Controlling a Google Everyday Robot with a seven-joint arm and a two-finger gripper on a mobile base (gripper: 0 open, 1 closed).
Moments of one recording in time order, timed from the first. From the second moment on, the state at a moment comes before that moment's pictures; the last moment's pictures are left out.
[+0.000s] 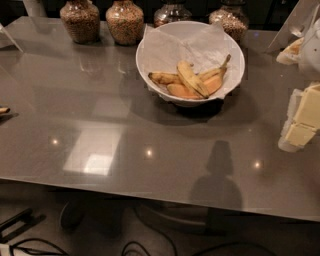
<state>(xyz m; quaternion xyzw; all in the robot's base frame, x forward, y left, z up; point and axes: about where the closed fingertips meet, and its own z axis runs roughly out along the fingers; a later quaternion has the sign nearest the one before) 0.438 -0.216 0.977 -0.60 0.78 -0.04 0.16</state>
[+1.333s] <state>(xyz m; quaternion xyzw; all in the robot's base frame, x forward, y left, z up) 0.512 -0.133 1.004 -0.56 0.77 0.02 0.31</state>
